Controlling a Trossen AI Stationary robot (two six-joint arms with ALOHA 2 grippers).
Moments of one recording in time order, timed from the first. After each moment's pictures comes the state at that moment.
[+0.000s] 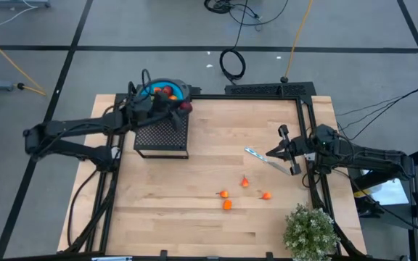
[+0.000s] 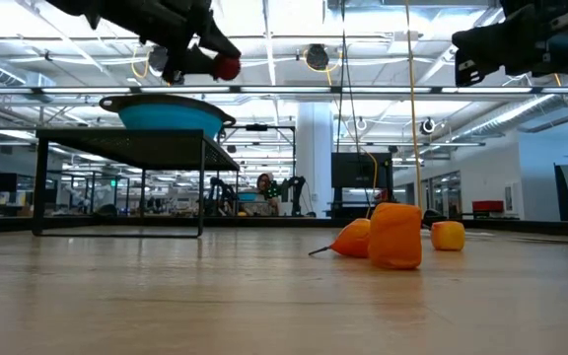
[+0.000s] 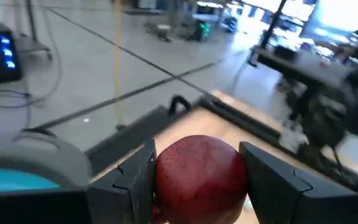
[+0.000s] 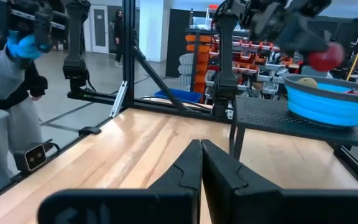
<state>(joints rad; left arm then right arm) 0.33 1.11 0.83 0.09 -0.17 -0.28 -0.25 0.38 0.22 0.21 -0.49 -0.07</state>
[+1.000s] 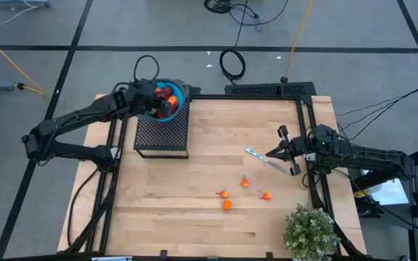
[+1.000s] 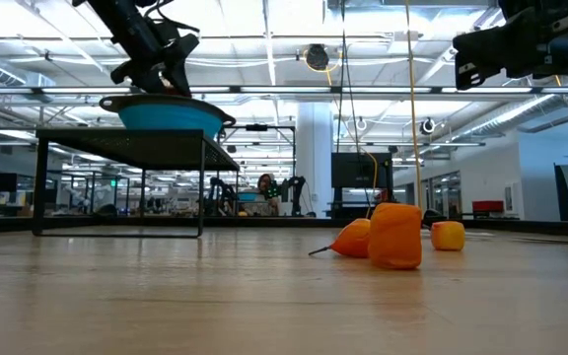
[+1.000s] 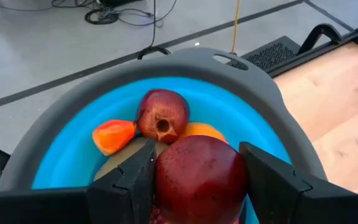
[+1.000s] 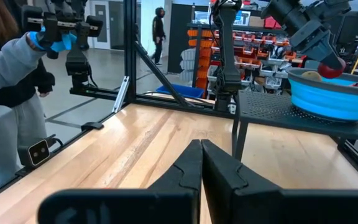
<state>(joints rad) 0.51 1.11 1.03 -0.58 -0.38 -0.37 -0.25 0.38 0.22 0.18 -0.50 -0.07</state>
